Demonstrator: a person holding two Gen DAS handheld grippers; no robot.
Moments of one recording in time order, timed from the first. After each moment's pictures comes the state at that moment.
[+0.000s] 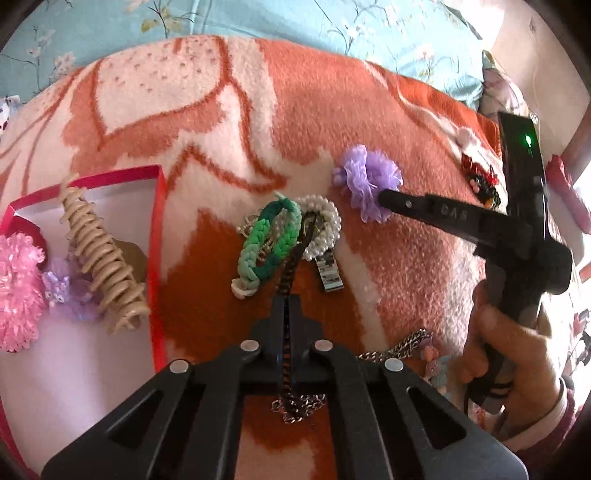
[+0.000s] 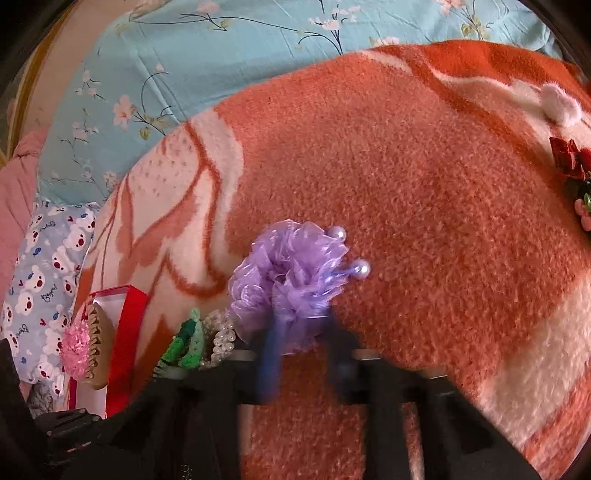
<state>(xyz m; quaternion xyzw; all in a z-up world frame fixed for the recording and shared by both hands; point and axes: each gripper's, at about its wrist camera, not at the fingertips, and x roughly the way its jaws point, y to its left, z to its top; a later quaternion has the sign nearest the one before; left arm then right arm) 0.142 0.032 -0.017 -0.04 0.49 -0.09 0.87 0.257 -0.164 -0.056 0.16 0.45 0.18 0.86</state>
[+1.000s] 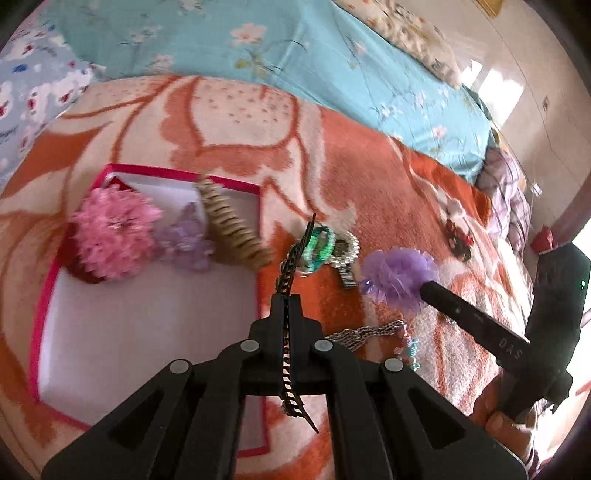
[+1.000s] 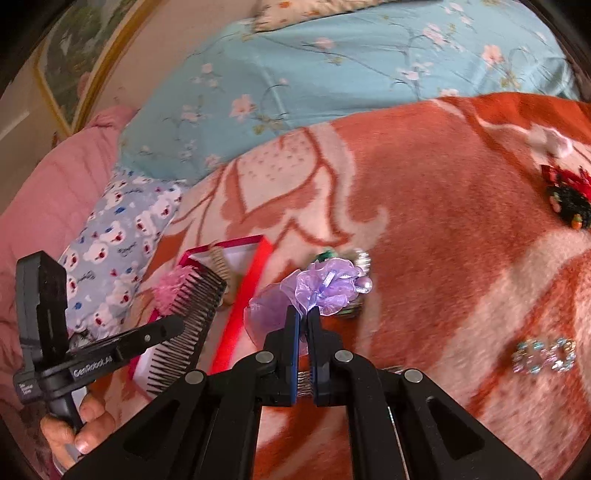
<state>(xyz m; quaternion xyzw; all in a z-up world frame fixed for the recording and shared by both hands) 0.059 0.117 0.037 -0.15 0.42 -0.05 0.89 0.123 -0.125 0.022 0.14 0.39 0.29 0.86</state>
